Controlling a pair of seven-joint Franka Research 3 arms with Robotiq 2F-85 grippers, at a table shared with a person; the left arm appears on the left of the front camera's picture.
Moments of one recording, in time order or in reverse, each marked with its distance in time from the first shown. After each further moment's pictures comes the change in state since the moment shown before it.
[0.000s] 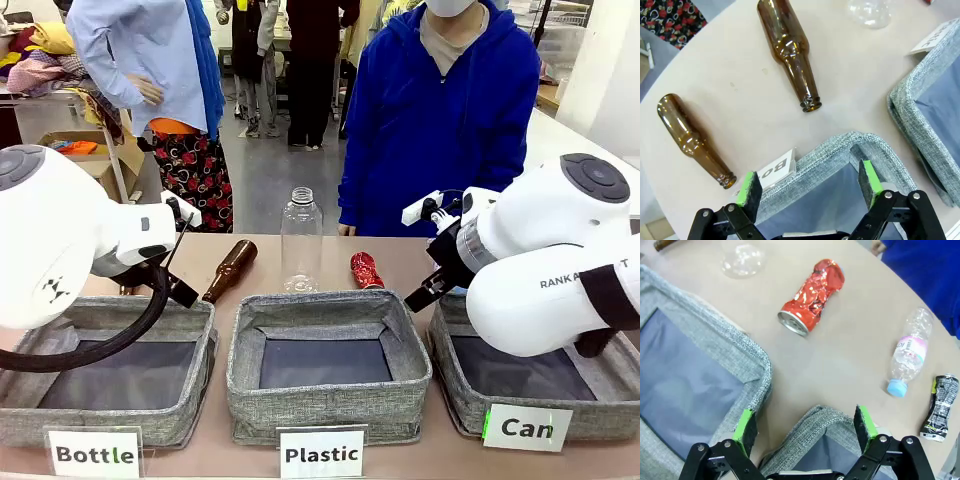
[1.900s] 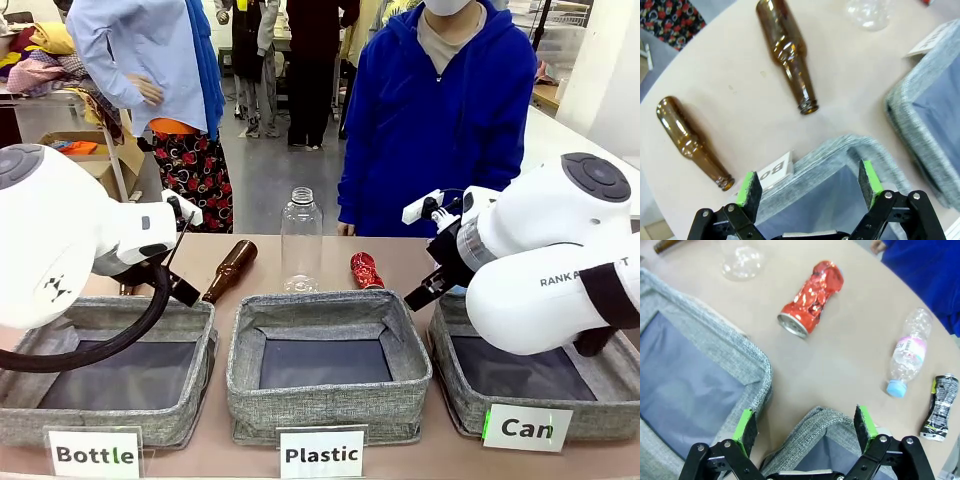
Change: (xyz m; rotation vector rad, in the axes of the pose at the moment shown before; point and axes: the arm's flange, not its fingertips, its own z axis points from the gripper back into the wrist) left arm 0.004 -0.005 0.005 -0.018 -0.019 -0.002; right arm 0.003 0.000 0.004 0.002 -0.012 -0.014
